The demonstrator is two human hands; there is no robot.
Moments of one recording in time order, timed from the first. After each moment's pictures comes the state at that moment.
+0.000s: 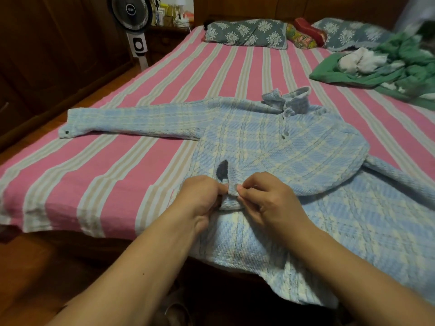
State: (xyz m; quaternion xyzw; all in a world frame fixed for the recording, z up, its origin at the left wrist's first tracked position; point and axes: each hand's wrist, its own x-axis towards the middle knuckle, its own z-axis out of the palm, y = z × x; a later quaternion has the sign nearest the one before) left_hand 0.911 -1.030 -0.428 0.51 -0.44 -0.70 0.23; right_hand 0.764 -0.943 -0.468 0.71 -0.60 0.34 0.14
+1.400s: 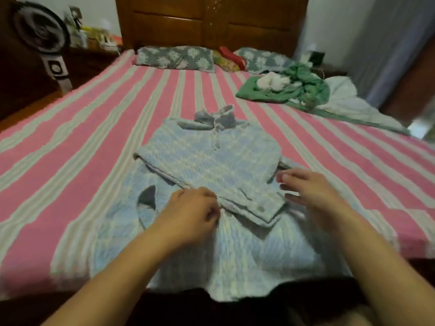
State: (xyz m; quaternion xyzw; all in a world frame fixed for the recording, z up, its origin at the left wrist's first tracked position) left_hand 0.855 -0.999 -0.418 0.15 -0.98 -0.14 0.04; right_hand 0.639 -0.821 -0.398 0.25 -0.79 0.51 -0.24
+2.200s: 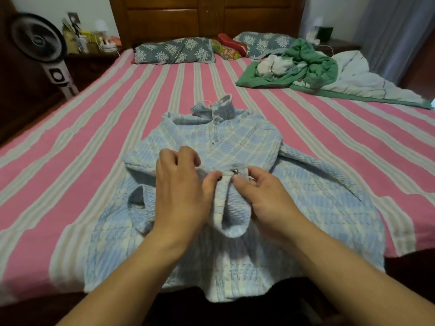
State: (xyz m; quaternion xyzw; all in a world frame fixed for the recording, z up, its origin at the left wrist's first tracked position) left_hand 0.825 -0.965 -0.400 0.33 -0.85 -0.17 0.37; right_hand 0.712 -0.849 -0.413 0.28 -0.58 0.68 -0.35
